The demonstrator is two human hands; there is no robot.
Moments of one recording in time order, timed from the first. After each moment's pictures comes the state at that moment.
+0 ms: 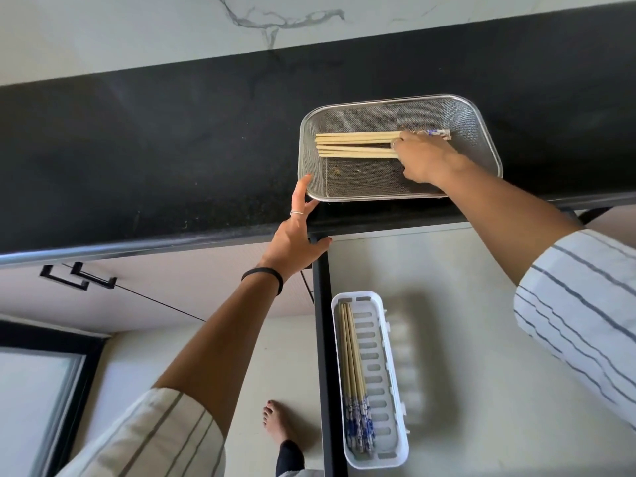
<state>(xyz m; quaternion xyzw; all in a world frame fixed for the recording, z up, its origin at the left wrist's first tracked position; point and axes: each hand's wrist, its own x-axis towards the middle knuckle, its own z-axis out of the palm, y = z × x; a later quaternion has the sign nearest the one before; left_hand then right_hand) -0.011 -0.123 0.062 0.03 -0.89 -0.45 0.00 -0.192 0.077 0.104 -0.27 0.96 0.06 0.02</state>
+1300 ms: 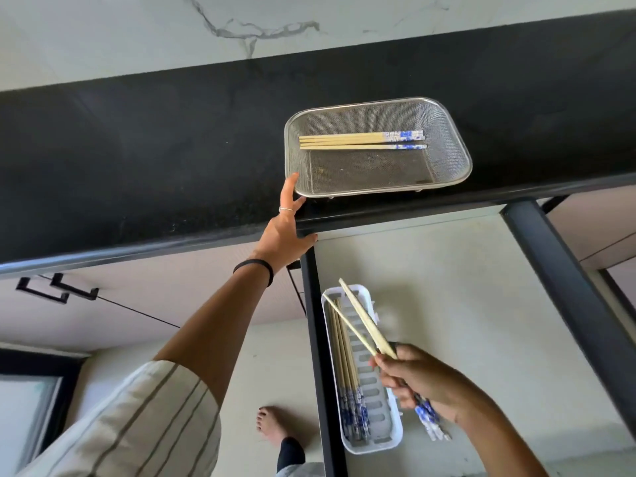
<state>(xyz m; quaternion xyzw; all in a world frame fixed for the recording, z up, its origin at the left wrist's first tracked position) -0.009 -0.122 0.075 0.04 -0.90 -0.43 -0.03 0.111 0.138 0.034 0.09 0.64 -0.57 0.51</state>
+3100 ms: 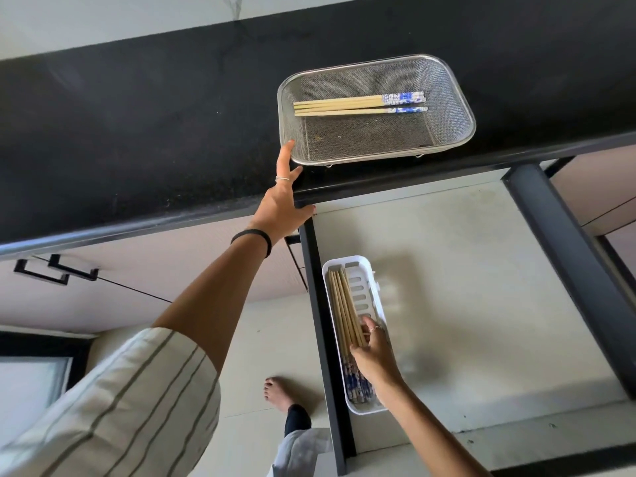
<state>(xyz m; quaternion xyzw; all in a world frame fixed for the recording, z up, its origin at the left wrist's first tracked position) -0.010 -0.125 0.070 0.03 -0.89 -0.46 -0.03 0.155 0.070 -0.049 0.16 0.81 -0.50 0.26</state>
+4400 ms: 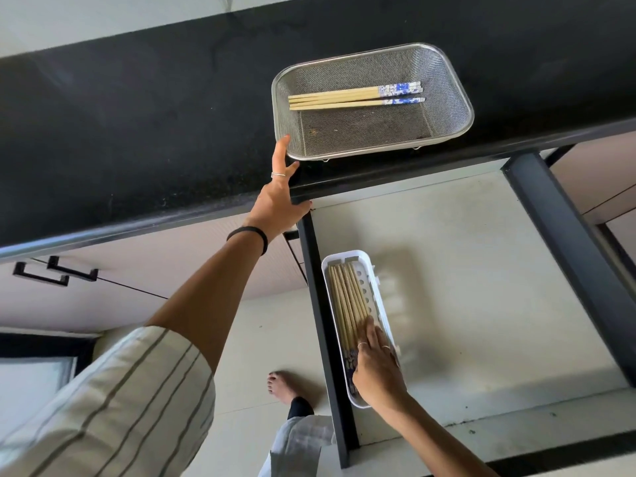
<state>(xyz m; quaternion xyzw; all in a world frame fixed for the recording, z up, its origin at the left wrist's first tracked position) -0.008 -0.123 0.074 0.02 -0.89 -0.44 -0.03 0.180 0.078 -0.069 -0.06 0.94 -0.20 0.27</state>
